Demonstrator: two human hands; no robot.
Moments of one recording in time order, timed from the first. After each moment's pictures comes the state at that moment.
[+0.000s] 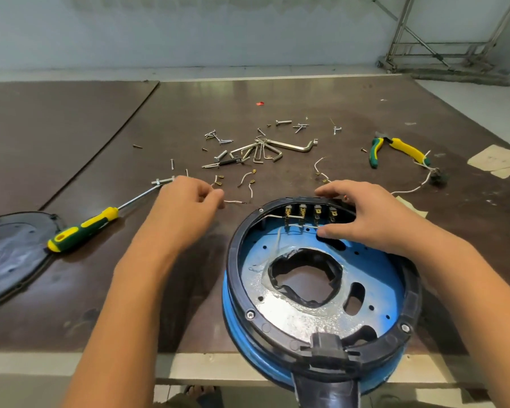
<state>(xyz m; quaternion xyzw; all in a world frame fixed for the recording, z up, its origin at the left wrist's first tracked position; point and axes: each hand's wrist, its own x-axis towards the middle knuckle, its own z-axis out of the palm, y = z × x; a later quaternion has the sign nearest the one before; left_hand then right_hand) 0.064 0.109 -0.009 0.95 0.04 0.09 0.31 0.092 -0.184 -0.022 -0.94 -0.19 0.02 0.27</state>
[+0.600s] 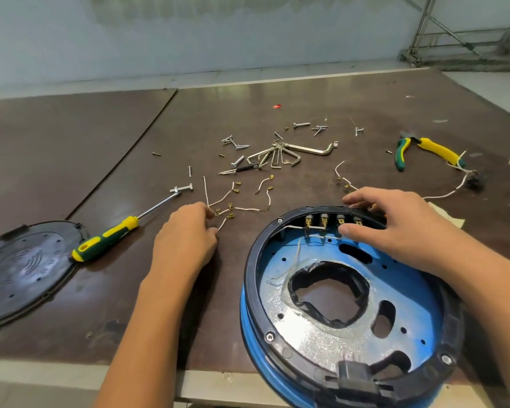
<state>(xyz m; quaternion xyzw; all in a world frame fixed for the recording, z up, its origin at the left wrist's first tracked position) 0.078 0.135 -0.052 0.98 0.14 0.04 0.15 0.091 -0.184 -0.029 -0.95 -0.16 -0.01 0.28</state>
